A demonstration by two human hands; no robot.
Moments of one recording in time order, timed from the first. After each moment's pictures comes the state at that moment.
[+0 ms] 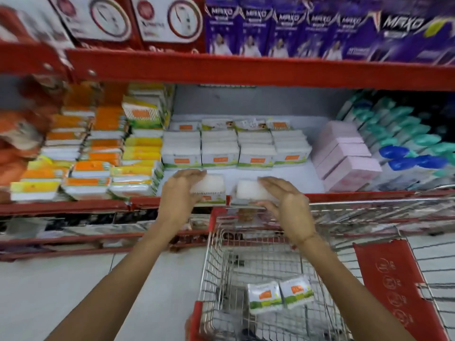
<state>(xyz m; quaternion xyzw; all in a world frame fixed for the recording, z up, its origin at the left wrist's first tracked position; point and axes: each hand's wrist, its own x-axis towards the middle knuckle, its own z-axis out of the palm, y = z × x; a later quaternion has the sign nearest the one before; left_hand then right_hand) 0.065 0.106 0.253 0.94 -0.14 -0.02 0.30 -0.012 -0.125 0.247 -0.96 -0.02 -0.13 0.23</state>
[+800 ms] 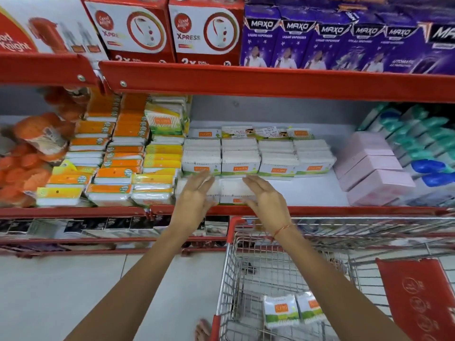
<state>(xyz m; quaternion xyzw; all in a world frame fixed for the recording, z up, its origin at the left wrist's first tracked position) 0.096 0.134 0.213 0.95 -0.22 0.02 0.24 0.060 -0.063 0.212 -0.97 -0.05 -0.08 0.21</state>
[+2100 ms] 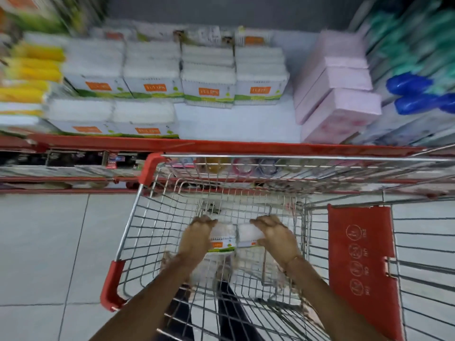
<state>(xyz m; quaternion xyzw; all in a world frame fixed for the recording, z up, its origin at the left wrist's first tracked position) -0.085 -0.047 0.048 0.93 -0.15 -0.32 0.12 -0.132 -0.260 0.050 -0.98 -0.05 0.16 0.14</state>
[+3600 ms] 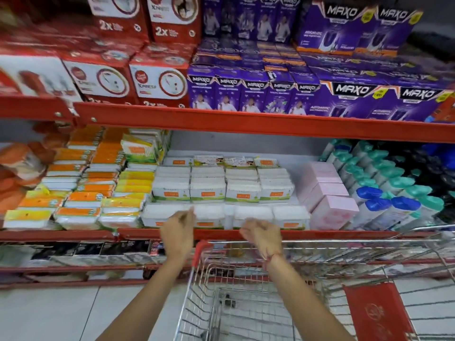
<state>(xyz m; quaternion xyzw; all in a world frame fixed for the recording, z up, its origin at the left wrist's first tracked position) 0.055 0.056 0.233 0.89 0.11 0.05 0.45 0.016 -0.120 0.243 -0.65 0.34 0.01 0.68</state>
